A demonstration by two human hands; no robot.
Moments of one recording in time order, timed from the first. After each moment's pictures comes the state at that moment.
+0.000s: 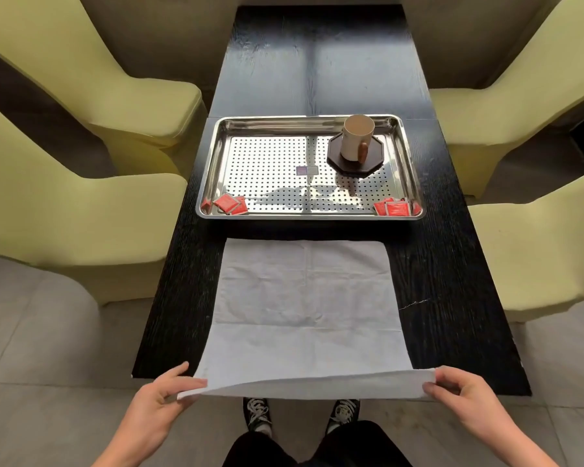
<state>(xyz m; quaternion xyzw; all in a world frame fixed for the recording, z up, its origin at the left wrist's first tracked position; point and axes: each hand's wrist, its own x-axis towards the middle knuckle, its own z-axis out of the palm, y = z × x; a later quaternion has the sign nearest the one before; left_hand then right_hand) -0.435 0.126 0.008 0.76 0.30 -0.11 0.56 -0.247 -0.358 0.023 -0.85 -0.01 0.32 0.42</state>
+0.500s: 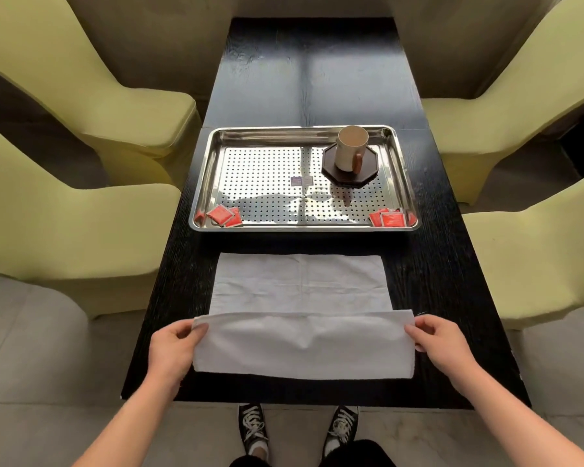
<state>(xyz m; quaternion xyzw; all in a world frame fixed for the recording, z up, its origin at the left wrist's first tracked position) -0.316 0.128 0.000 0.67 0.44 0.04 0.59 -0.158 -0.300 0.016 -0.88 0.09 0.21 0.41</state>
